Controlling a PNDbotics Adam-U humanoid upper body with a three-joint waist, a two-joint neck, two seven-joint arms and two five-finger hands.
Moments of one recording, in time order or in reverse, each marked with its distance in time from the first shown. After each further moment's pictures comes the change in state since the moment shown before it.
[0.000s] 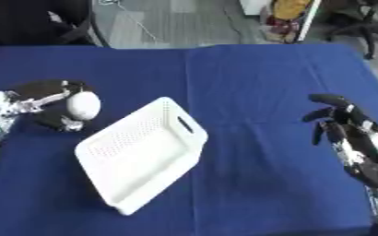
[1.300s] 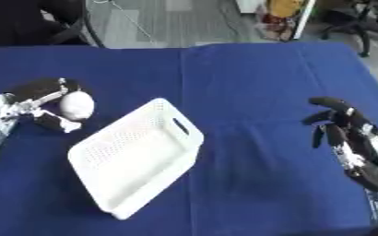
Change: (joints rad) left arm -0.005 0.000 0.011 0.000 0.014 0.067 0.102; right arm -0.009 0.000 0.000 0.005 -0.006 0.000 0.000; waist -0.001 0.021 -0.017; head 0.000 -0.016
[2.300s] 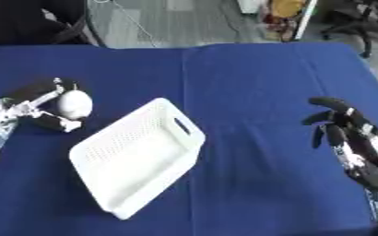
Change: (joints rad) left arm 0.060 0.014 0.007 -0.093 0.271 0.078 -0.037; right arm 0.000 0.000 0.000 0.000 -0.002 0.000 0.000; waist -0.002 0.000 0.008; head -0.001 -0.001
